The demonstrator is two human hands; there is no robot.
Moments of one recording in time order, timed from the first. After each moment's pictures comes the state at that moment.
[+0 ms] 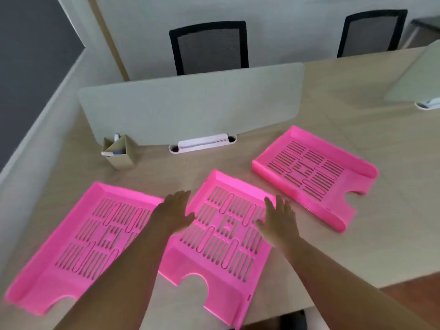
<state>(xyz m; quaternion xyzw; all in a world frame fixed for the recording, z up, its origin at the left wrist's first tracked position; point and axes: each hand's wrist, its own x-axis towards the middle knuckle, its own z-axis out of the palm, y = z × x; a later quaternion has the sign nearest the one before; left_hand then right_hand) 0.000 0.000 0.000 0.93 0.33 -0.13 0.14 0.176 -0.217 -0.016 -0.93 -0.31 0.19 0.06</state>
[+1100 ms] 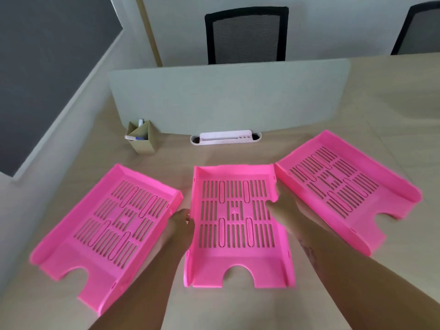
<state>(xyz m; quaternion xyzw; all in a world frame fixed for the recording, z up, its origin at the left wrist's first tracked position) -0.019 -0.034 -0.050 0.70 0.59 0.09 0.39 0.215 -0.157 -0.004 -0.83 -0.26 0.31 0.39</state>
